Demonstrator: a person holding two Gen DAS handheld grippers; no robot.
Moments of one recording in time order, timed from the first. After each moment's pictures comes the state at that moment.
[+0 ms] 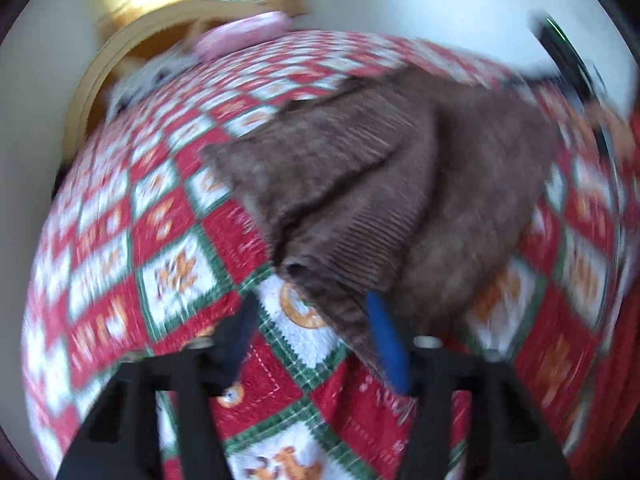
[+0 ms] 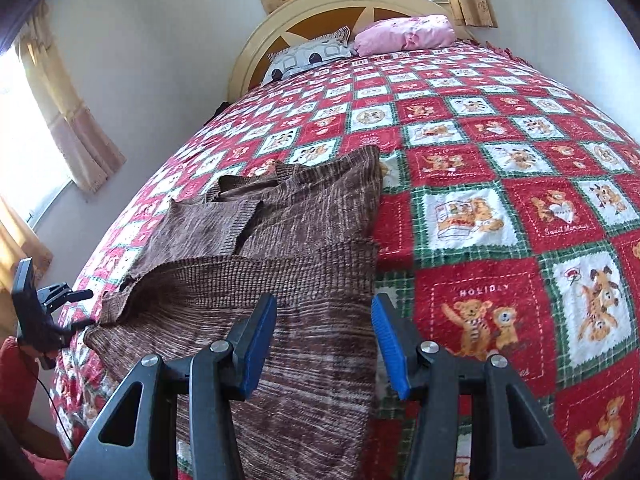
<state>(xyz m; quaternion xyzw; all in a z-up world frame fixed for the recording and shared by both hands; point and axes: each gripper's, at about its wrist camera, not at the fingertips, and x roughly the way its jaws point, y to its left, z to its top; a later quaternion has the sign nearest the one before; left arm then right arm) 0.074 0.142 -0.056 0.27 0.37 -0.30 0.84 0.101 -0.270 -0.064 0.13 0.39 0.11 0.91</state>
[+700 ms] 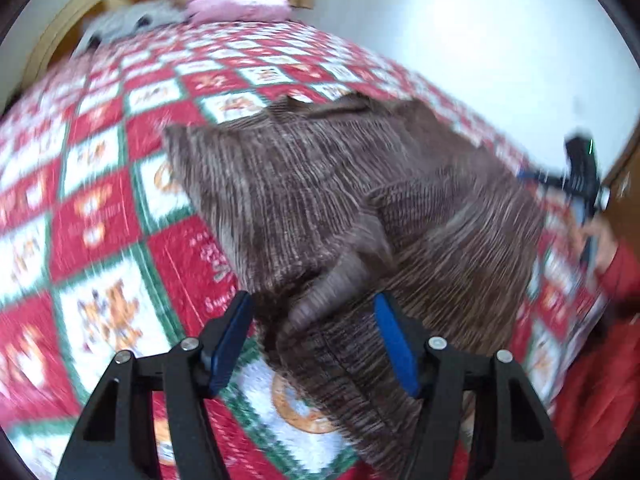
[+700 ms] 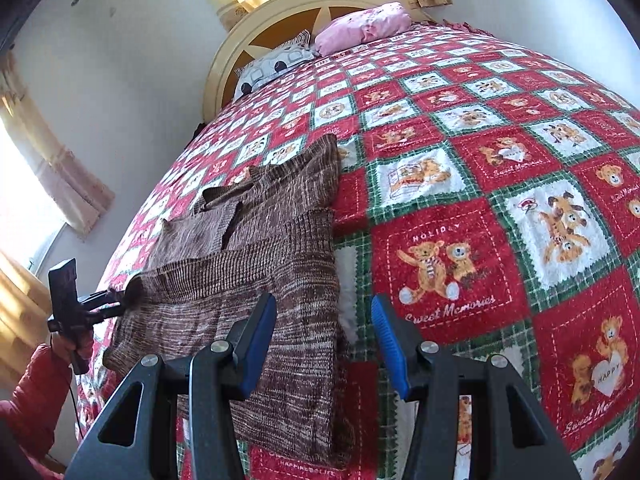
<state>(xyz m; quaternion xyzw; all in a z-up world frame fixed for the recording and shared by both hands) 0.163 0.153 -0.071 0.04 0.45 -0.37 0.81 0.069 -0.298 -0.072 0.20 0.39 0.07 0.90</state>
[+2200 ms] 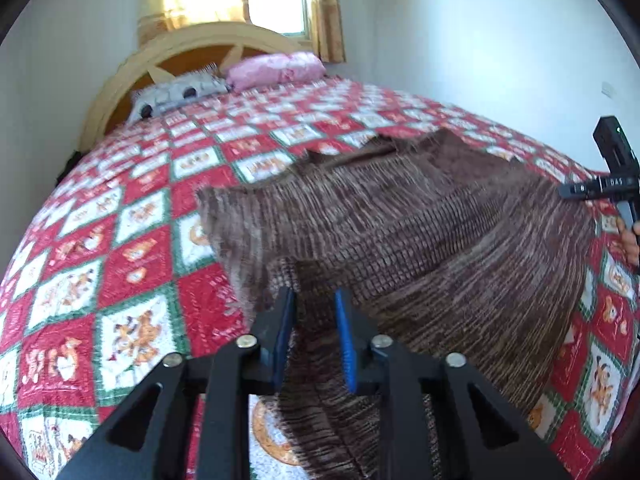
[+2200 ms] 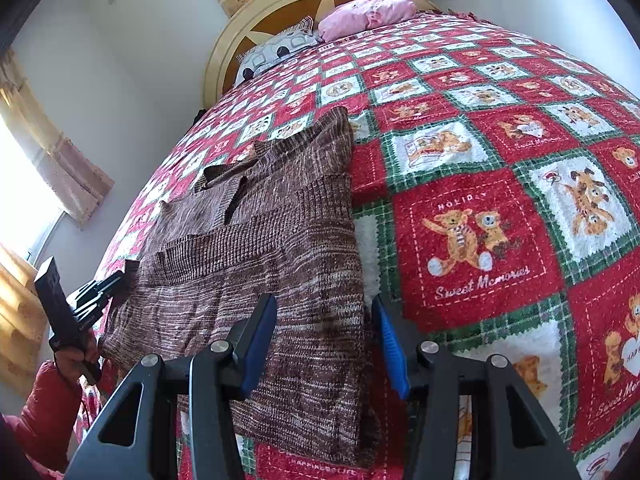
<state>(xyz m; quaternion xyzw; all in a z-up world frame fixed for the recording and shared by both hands) 0.137 0.117 -0.072 0.12 0.33 -0.27 0.90 0.070 -0.280 -0.089 0.20 0.41 0.08 0.89</state>
